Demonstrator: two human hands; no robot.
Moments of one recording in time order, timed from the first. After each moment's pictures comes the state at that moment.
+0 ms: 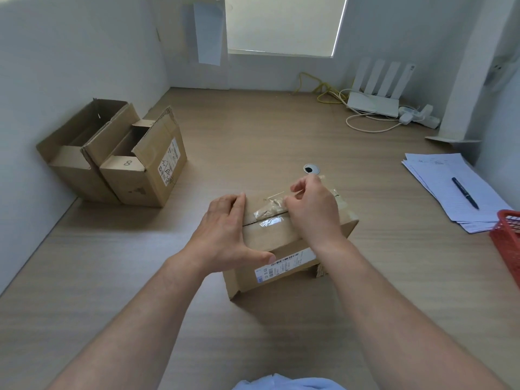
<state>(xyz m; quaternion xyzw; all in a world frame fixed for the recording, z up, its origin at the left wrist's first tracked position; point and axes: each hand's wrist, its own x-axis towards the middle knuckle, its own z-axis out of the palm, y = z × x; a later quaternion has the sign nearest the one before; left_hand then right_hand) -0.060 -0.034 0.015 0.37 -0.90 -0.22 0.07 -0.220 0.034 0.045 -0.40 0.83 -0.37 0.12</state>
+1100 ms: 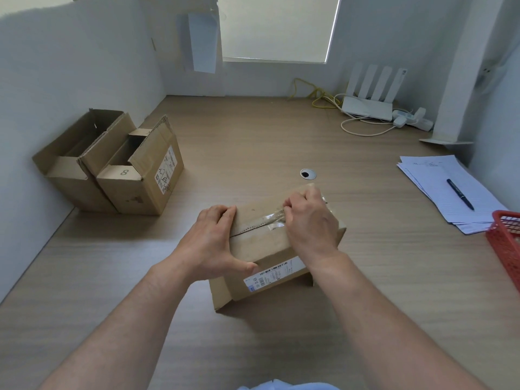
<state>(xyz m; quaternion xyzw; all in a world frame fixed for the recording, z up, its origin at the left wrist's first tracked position) -0.047 -0.041 0.019 0.35 -0.91 -0.21 0.05 -0.221 0.043 0.031 -0.48 0.84 -0.23 -0.03</state>
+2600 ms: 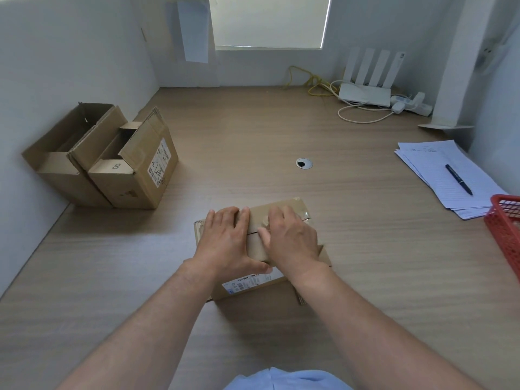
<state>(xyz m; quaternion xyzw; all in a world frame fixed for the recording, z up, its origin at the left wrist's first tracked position) -0.080 -0.018 -0.018 0.37 -0.92 -0.09 0.02 -0.200 0.055 -0.013 -0.54 0.83 -0.15 -0.01</state>
